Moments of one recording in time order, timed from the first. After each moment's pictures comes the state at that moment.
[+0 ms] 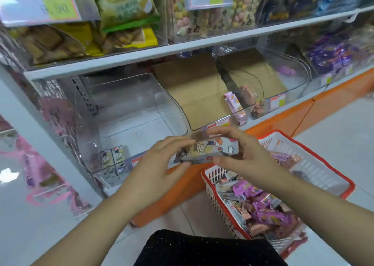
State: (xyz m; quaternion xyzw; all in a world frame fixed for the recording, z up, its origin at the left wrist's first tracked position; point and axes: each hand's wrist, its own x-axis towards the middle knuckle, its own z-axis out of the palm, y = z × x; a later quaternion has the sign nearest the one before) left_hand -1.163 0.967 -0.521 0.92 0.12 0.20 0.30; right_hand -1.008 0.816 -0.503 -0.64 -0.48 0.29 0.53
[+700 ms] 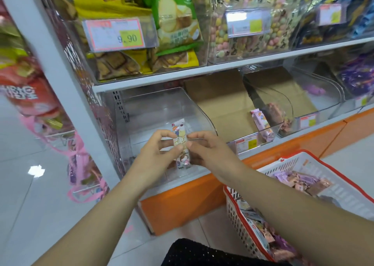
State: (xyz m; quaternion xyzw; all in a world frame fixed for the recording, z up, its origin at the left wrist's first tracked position) left_hand -1.191 1.012 -0.500 0.72 0.33 0.26 0.55; right_hand -1.060 0.932 -0.508 -0.57 -0.33 0.42 0.62
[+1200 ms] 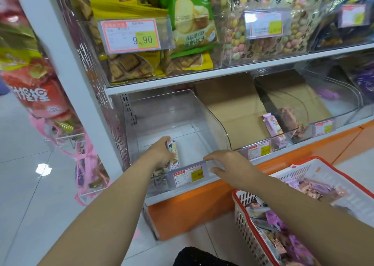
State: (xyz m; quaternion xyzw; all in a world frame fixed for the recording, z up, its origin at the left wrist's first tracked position) left_hand -1.154 1.109 -0.553 0.75 0.49 0.06 0.44; right_hand -1.016 0.934 -0.543 -0.76 -0.61 0.13 0.17
